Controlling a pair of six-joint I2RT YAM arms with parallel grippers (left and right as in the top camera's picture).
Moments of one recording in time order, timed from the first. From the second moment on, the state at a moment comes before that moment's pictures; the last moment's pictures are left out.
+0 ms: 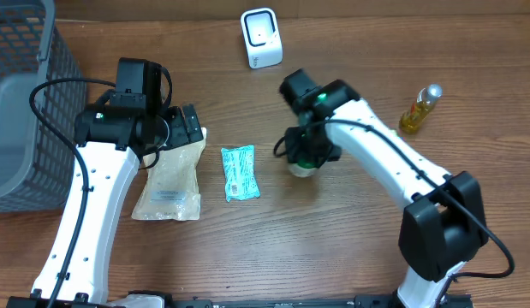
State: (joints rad) left arm -0.12 1.47 1.40 -1.09 -0.01 -0.41; right arm 0.52 1.90 1.58 -1.19 -0.04 0.46
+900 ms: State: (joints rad) left arm -0.12 1.47 1.40 -1.09 -0.01 -0.41; right arm 0.42 1.97 1.45 -0.98 -0.02 0.49
